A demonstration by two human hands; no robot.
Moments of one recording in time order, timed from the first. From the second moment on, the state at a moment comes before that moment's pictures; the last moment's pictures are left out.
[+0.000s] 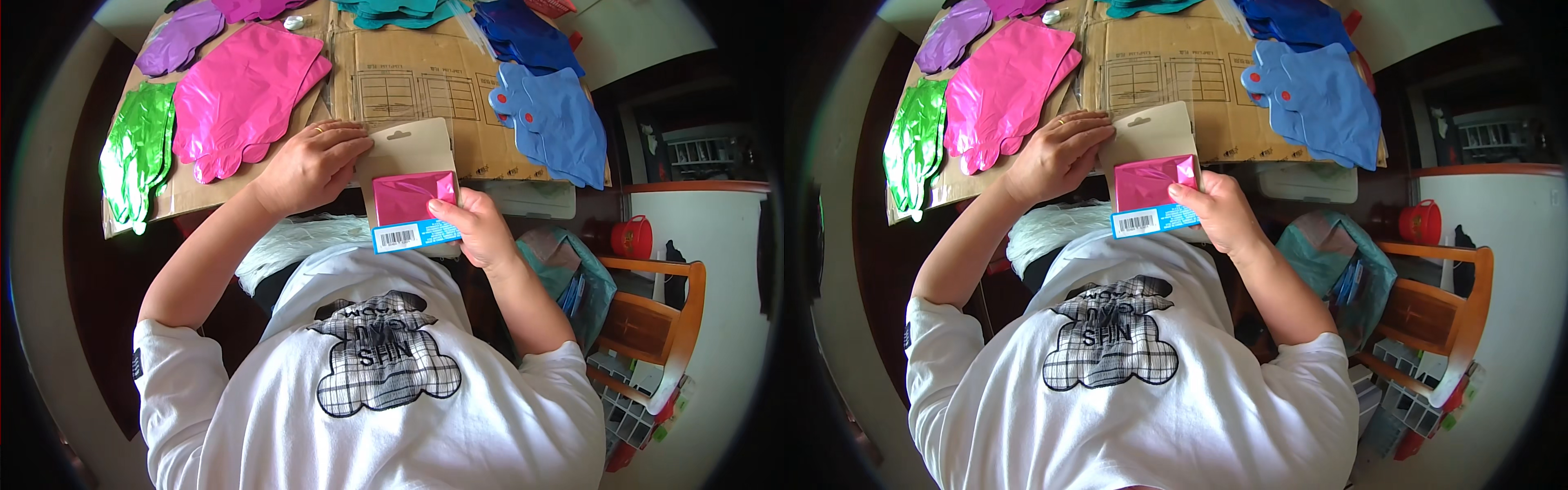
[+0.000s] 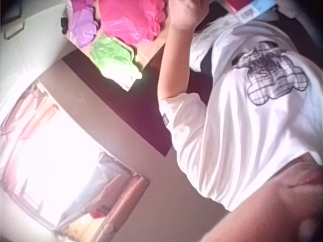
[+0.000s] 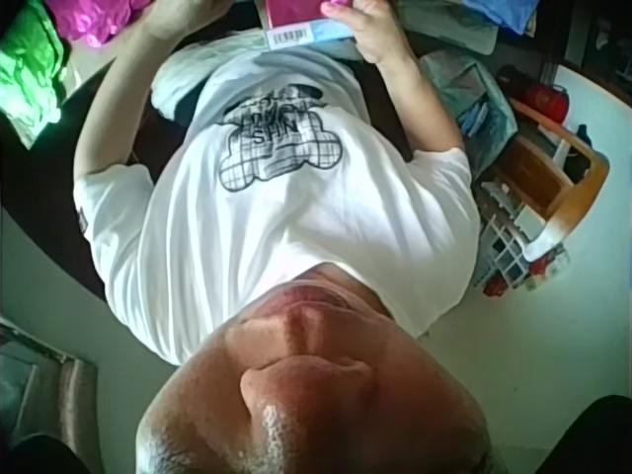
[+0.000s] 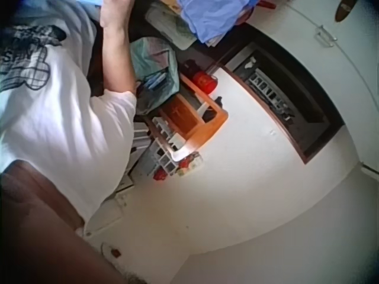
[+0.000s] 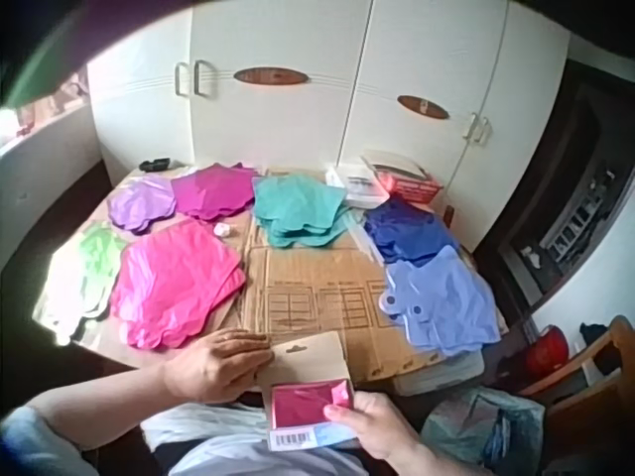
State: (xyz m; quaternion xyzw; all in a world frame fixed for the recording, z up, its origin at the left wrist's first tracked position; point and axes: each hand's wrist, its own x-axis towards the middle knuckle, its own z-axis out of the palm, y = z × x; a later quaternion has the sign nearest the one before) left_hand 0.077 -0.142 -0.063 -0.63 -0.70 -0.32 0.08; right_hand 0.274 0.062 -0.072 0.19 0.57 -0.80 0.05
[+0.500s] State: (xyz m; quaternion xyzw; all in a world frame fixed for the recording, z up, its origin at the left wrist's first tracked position) left_hand 0.083 -0.140 -0.053 -0.64 -0.71 -0.29 0.11; right_hand 0.263 0.058 -0.072 0.23 0.60 -0.77 0.03
